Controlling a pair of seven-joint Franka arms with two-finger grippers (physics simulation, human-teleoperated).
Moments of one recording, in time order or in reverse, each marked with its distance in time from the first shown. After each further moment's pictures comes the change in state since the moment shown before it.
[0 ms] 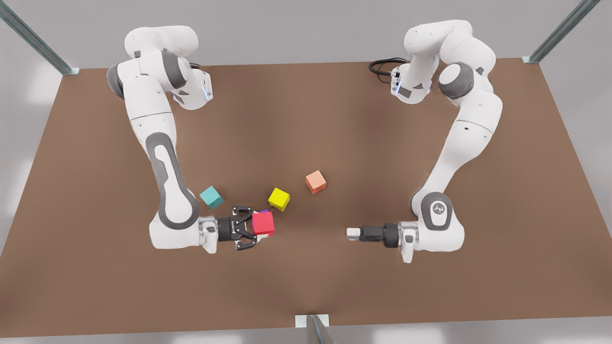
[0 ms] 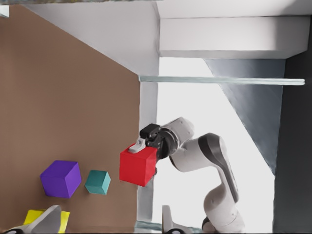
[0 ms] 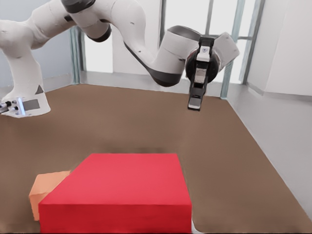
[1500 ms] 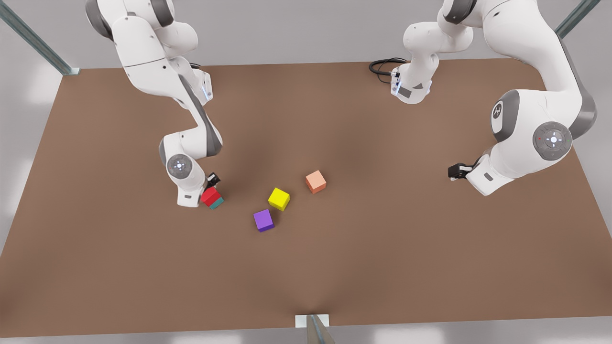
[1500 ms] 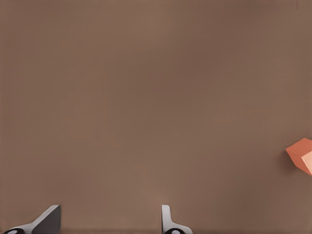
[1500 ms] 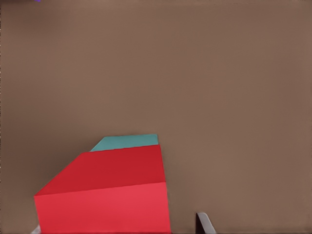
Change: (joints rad) left arm -0.222 -0.760 0.625 -0.300 0.843 -0.472 -0.303; right arm 0.176 -0.510 -0.085 -0.844 -1.223 0.502 1.790
